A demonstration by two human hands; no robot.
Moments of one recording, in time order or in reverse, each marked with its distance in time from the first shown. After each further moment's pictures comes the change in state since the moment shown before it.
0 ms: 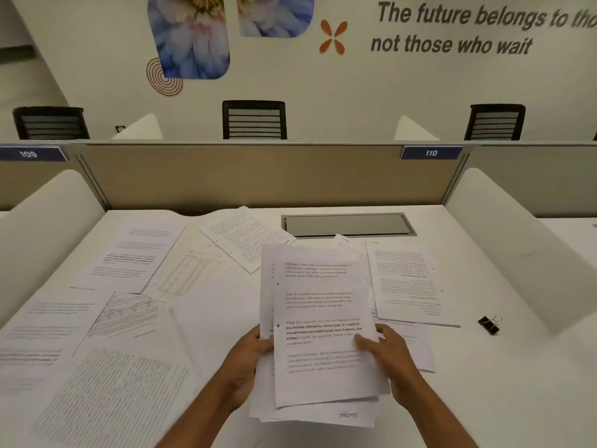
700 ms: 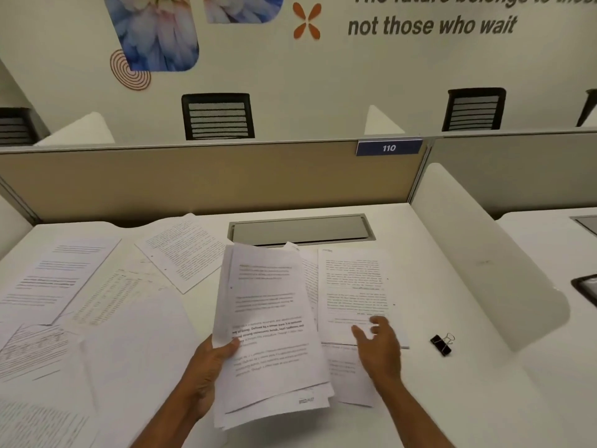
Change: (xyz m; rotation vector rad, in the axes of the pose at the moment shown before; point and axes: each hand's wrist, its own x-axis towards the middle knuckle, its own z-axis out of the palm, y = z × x) left_hand 0.103 -0.008 0.092 -0.043 0.318 -0.006; right_hand 0.124 0.003 -0.113 -0.328 0.370 -0.103
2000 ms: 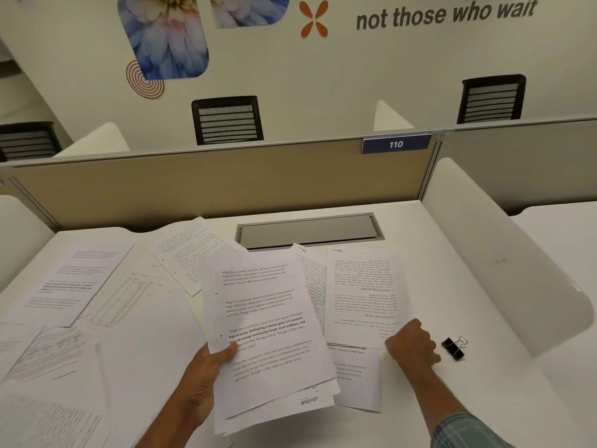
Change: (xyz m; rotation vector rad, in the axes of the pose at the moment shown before) left_hand -0.018 0.006 0.001 -0.063 0.073 -0.020; right_hand 0.071 0.029 -0.014 -0.530 0.002 0.255
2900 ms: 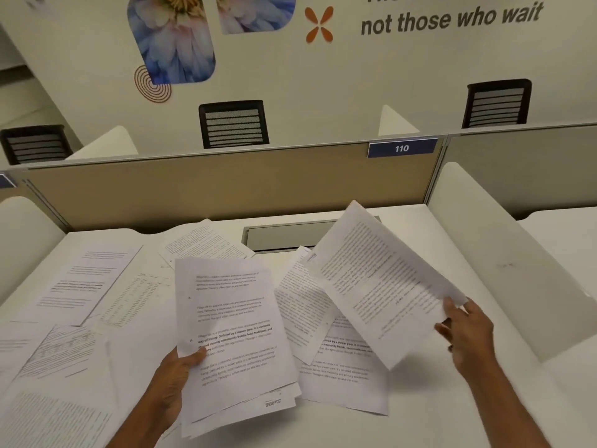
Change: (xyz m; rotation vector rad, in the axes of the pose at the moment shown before) left_hand 0.013 0.016 -0.059 0.084 0.162 0.043; right_hand -0.012 0.018 -0.103 1.245 -0.075 -0.143
